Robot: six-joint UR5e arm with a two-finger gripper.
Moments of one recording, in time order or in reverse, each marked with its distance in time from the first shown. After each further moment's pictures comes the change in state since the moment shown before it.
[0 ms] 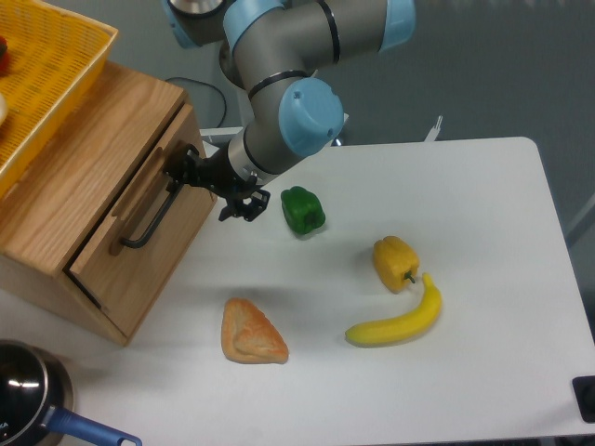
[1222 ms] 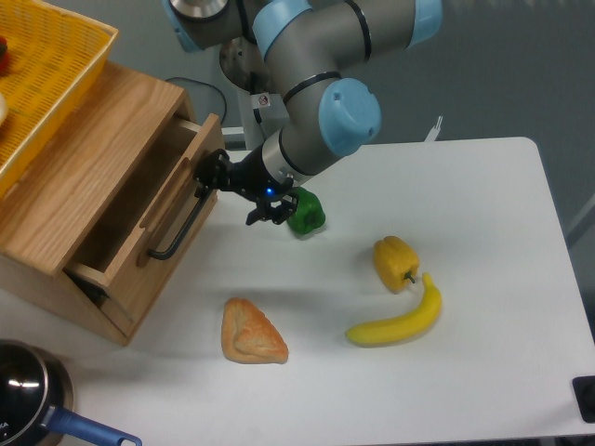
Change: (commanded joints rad) arm 0.075 -0.006 0.008 -0.009 0.003 0.029
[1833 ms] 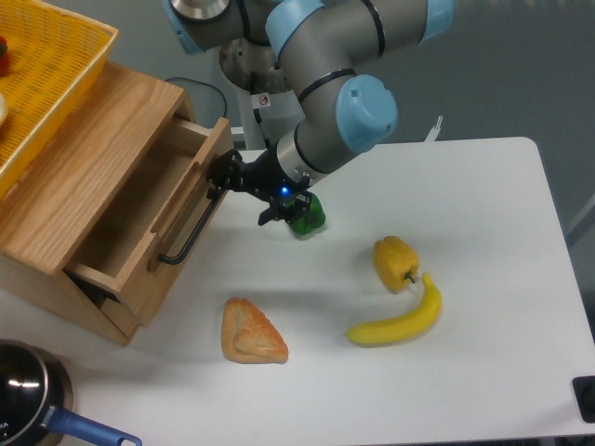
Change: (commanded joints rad) arm 0.026 0.000 0.011 -0.005 -0.002 0.000
